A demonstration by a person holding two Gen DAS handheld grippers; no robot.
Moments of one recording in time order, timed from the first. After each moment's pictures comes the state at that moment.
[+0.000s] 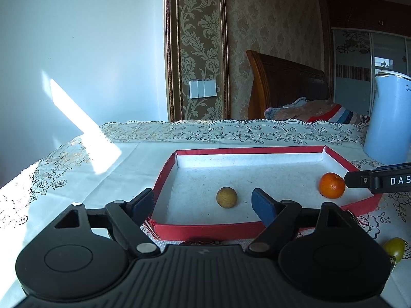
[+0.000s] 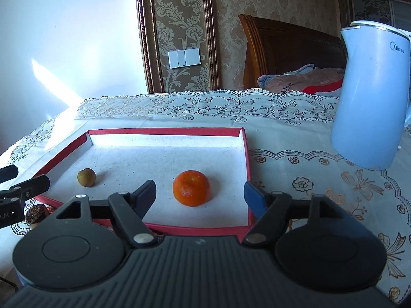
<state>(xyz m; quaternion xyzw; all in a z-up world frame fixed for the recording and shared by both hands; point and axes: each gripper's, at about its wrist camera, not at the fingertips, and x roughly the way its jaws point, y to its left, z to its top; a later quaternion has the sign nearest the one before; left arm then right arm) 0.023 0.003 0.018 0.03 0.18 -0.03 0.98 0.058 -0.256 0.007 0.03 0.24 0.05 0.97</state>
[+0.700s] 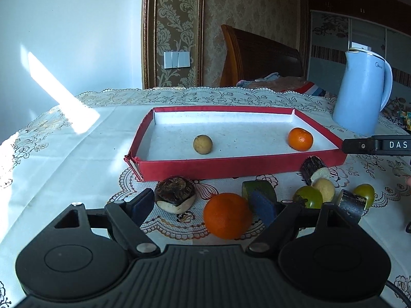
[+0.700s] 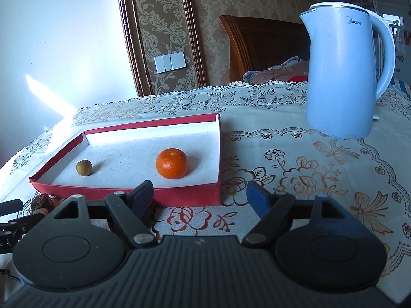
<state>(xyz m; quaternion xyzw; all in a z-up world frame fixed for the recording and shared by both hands) -0.004 0.014 -0.007 0.02 0.24 -0.10 0.96 0.015 -0.284 -0.008 0.07 0.23 0.03 0.97</state>
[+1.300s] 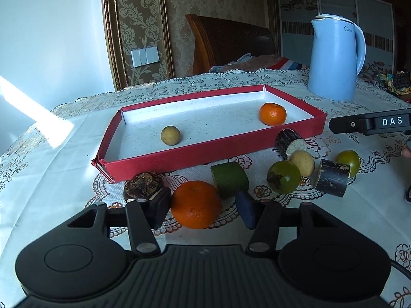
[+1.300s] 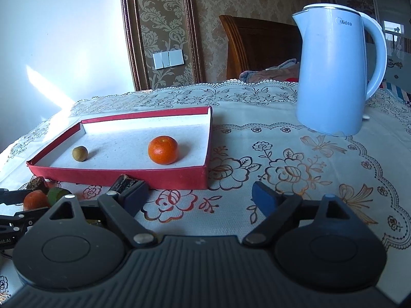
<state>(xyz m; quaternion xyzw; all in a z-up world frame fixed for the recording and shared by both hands) -0.005 -0.012 -0.015 0.09 0.26 -0.15 0.95 0.001 -0.287 -0.014 0.05 0.24 0.03 0.97</state>
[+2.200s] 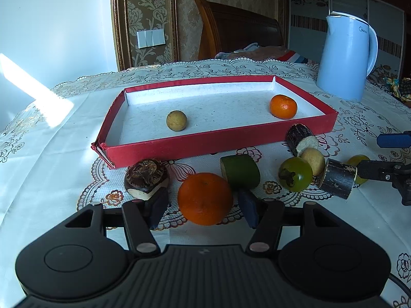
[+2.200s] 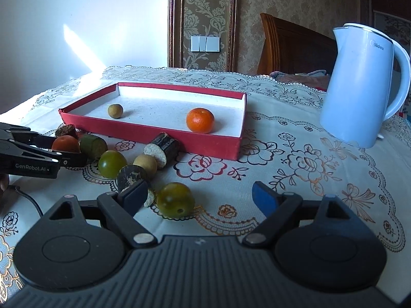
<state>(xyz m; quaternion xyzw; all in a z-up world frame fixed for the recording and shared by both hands) 0.008 -0.004 -0.018 0.06 0.30 -0.14 0.94 -0.033 -0.261 -0.017 -0.03 0.26 0.09 0.96</state>
